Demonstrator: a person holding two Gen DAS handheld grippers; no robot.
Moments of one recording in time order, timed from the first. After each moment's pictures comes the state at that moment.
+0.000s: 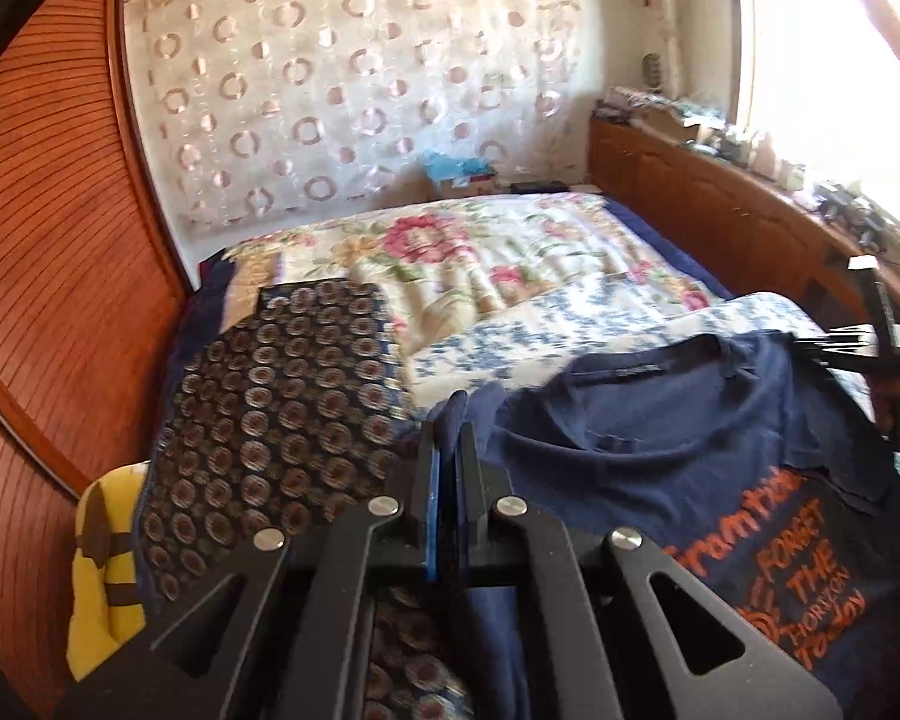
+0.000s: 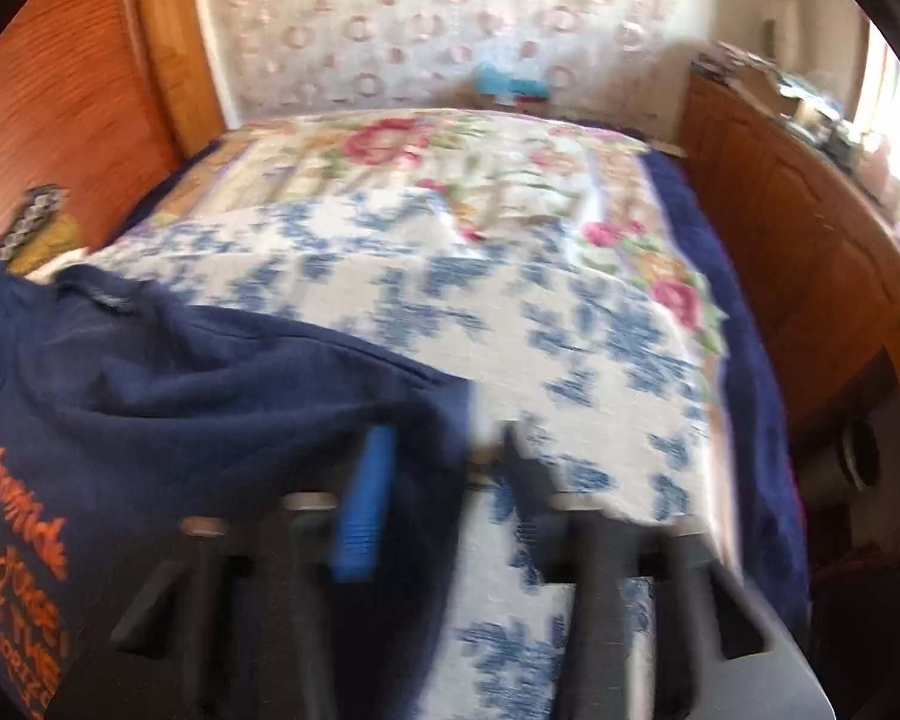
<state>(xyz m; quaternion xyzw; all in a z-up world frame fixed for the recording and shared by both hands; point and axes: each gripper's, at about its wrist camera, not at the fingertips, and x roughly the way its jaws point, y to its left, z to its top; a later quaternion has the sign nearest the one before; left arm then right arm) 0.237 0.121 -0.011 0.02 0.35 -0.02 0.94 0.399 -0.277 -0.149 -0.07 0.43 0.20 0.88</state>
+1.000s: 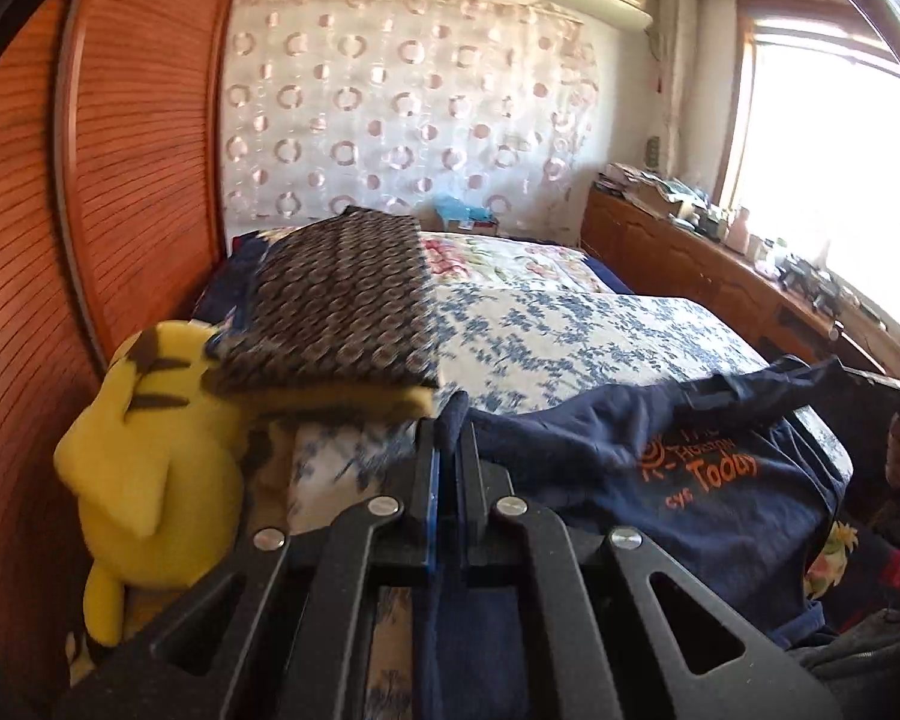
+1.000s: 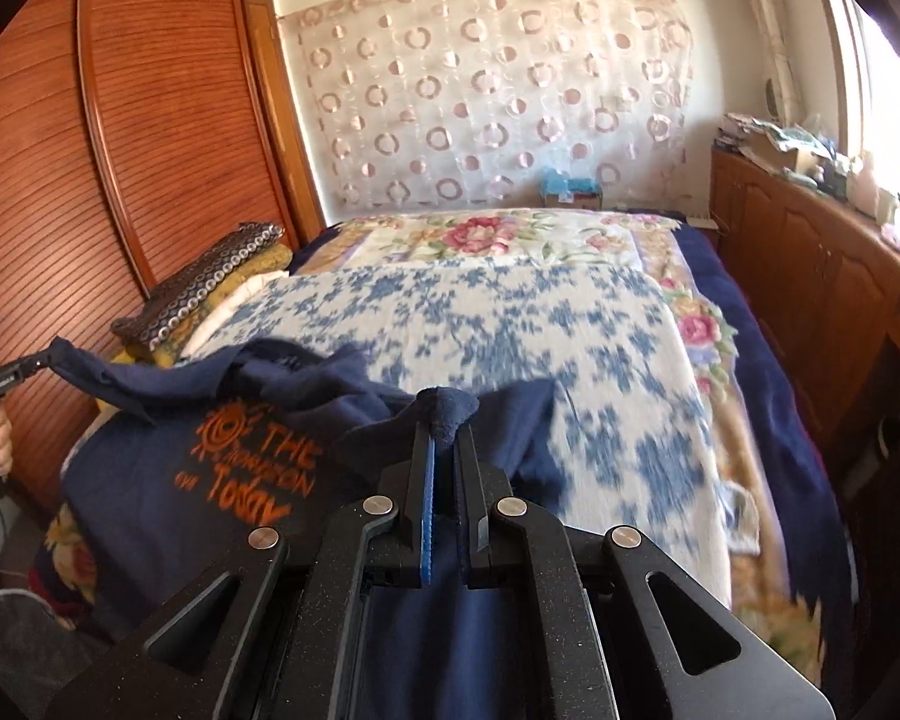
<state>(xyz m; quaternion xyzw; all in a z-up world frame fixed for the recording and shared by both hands) -0.023 0.127 -0.028 -0.08 0.28 -0.01 0.96 0.122 -0.319 -0.078 0.00 0.30 0.25 0.92</state>
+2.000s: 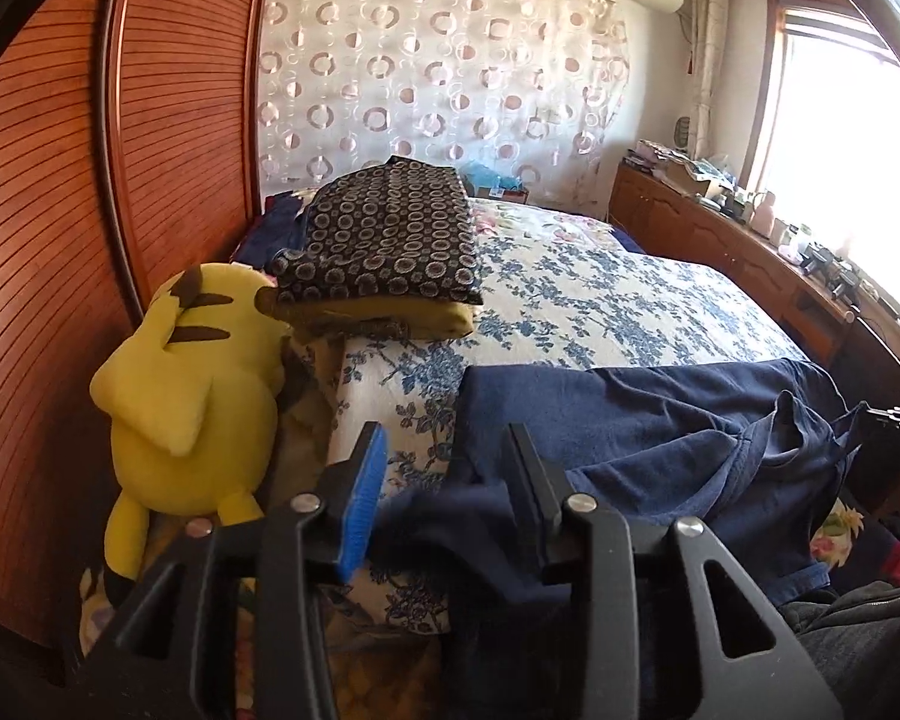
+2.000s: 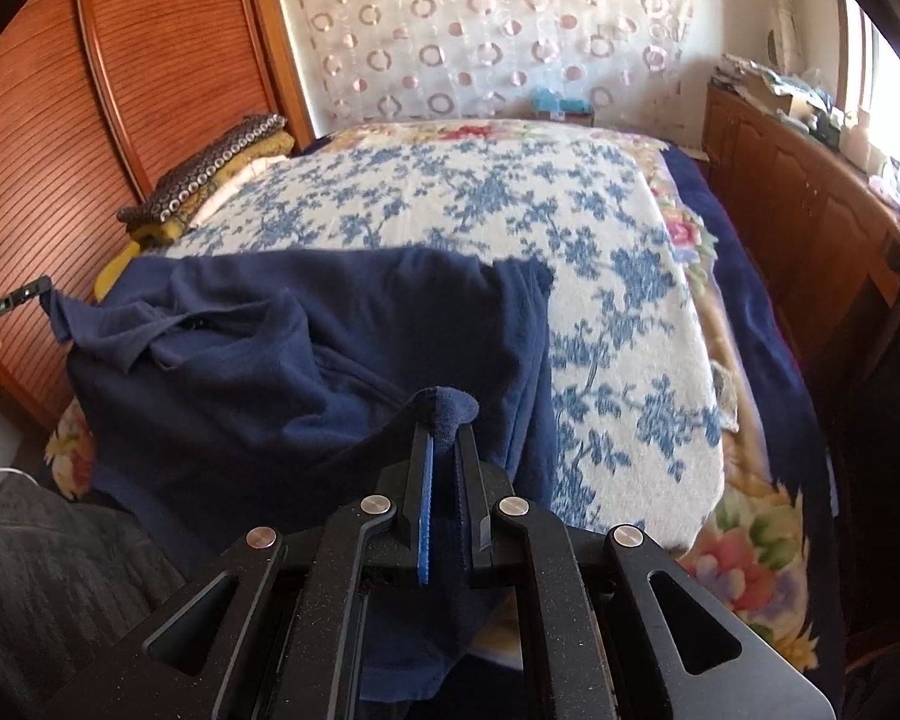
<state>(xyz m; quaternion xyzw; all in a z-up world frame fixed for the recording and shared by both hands) -0.061 0.132 -0.051 -0.08 0.32 0.02 0.94 0.046 -0.339 -0.117 -0.05 0.39 0.24 0.89</state>
